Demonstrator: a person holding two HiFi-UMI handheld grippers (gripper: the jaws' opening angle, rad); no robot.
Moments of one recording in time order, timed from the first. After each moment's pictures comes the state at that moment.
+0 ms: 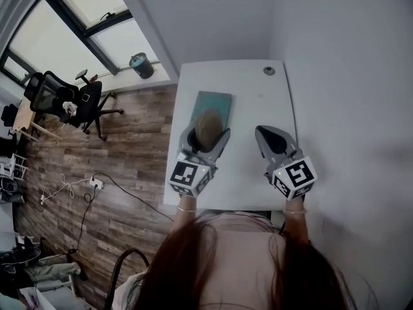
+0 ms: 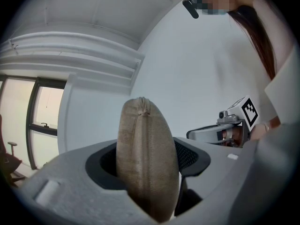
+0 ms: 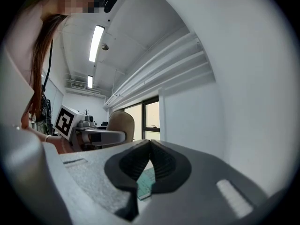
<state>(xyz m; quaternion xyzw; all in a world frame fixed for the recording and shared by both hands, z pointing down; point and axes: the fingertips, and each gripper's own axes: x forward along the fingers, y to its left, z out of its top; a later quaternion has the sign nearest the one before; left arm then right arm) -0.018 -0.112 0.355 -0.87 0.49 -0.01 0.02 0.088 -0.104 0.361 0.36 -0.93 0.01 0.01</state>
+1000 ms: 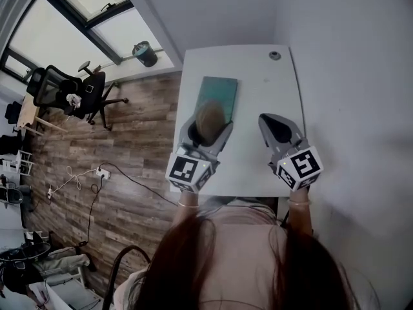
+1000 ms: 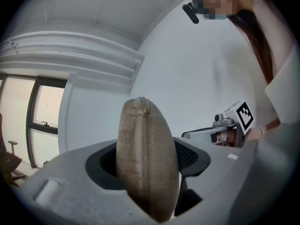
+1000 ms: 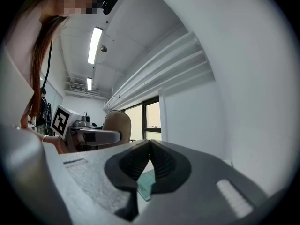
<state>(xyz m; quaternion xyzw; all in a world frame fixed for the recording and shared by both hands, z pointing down) -0.030 -0.087 0.349 -0.87 0.48 -0.01 0.02 0.077 -0.090 0.358 0.37 -0.93 0.03 0.00</state>
